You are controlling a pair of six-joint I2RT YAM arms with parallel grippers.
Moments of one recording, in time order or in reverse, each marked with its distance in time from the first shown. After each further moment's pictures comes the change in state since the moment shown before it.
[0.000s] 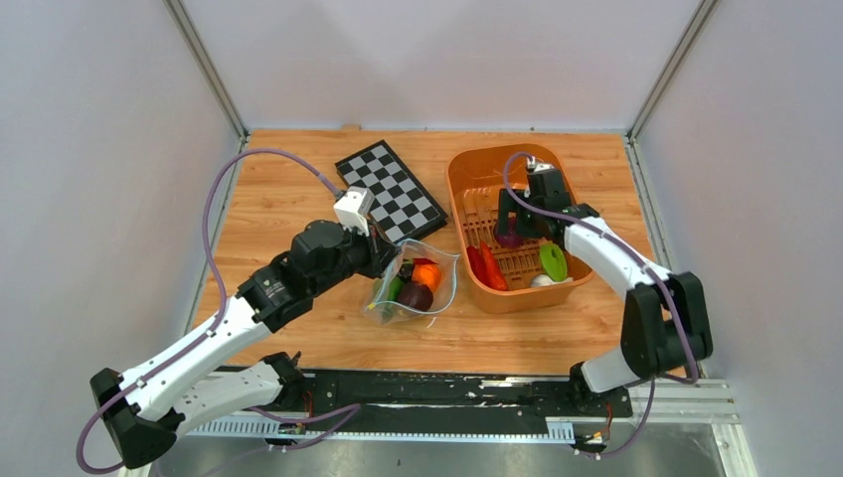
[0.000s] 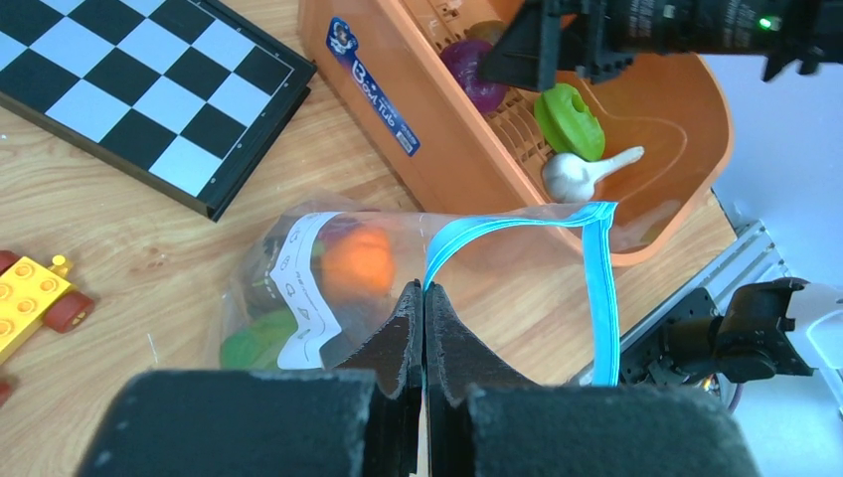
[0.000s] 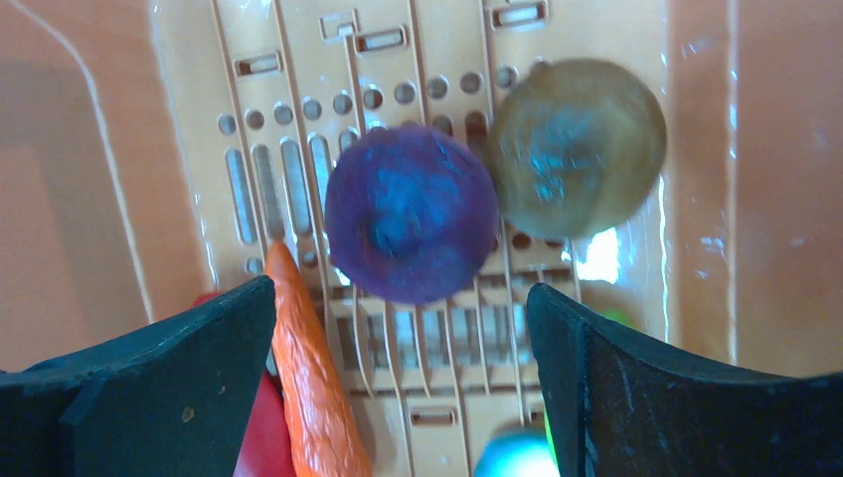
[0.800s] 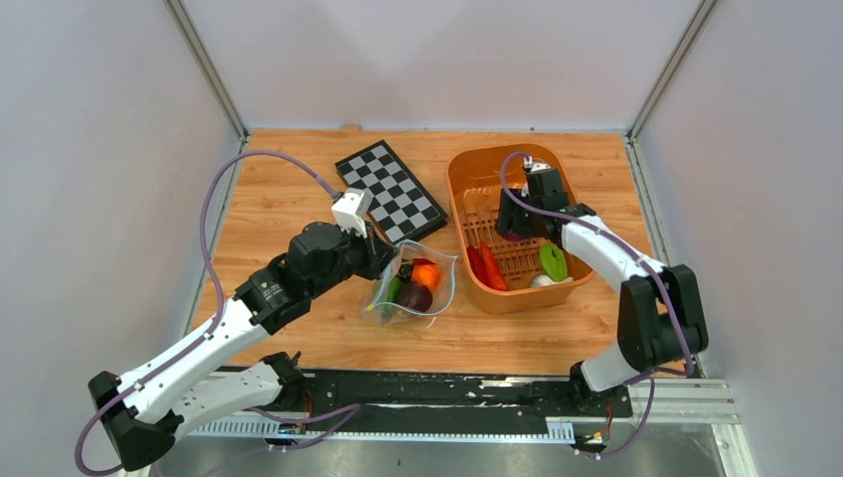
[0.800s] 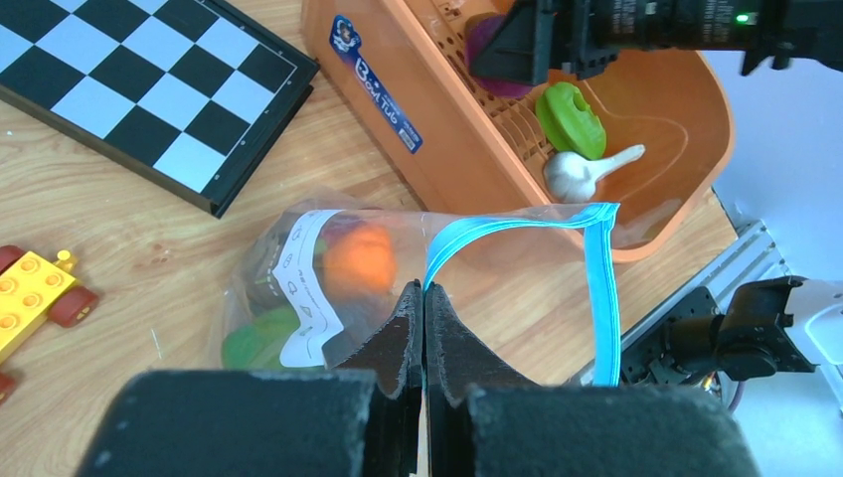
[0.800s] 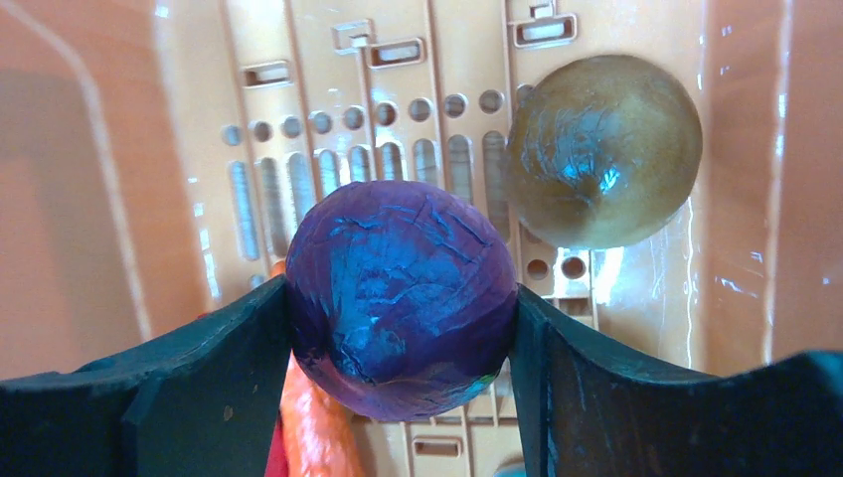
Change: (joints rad) left arm 0.000 -0.020 -0.009 -0.008 -0.005 0.003; right arm -0.010 0.147 0.055 0.050 -0.042 -0.021
